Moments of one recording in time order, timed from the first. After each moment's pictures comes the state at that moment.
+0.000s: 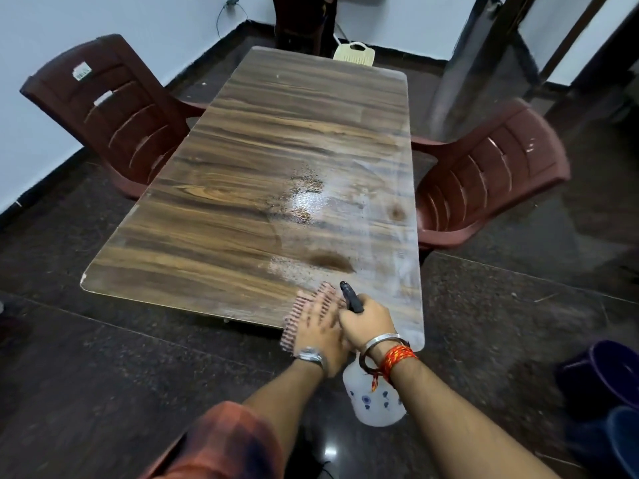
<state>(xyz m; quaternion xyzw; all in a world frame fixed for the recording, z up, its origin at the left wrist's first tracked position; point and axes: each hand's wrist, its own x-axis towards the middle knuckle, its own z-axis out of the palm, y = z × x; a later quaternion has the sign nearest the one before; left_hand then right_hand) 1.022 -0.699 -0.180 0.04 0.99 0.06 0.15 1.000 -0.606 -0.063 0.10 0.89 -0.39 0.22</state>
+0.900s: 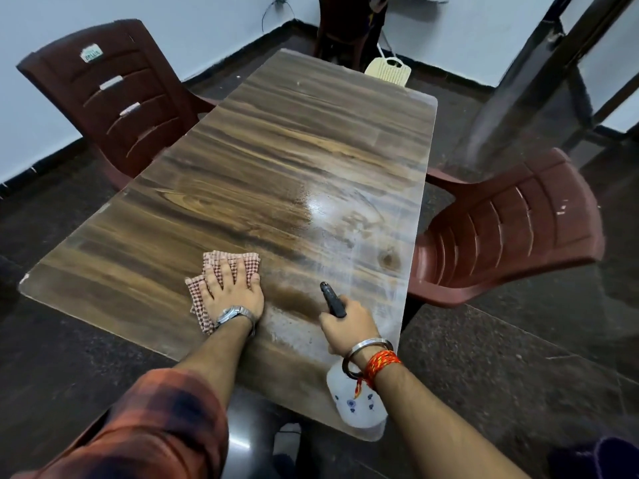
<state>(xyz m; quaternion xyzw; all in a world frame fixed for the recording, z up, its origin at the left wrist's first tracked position) 0.879 -0.779 -0.185 -0.40 0.90 0.14 0.06 0.863 -0.573 -0.069 -0.03 0.89 -0.36 0.27</state>
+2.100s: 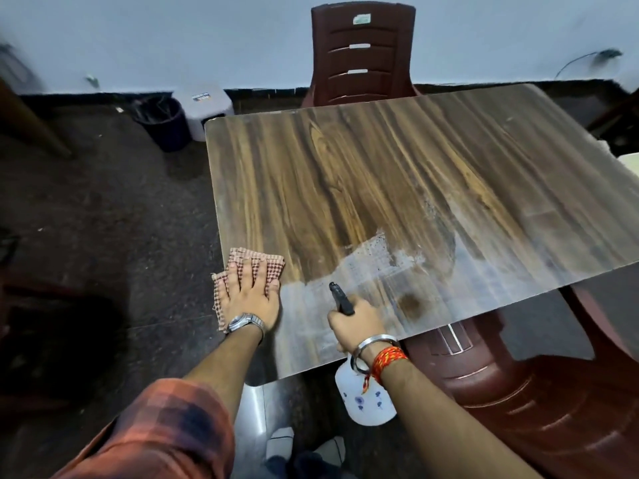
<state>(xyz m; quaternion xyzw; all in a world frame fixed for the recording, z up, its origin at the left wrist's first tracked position) 0.919 -0.564 -0.195 -0.71 0.69 0.15 -0.01 0.741 -0.475 -0.085 -0.37 0.79 -0.20 0.45</state>
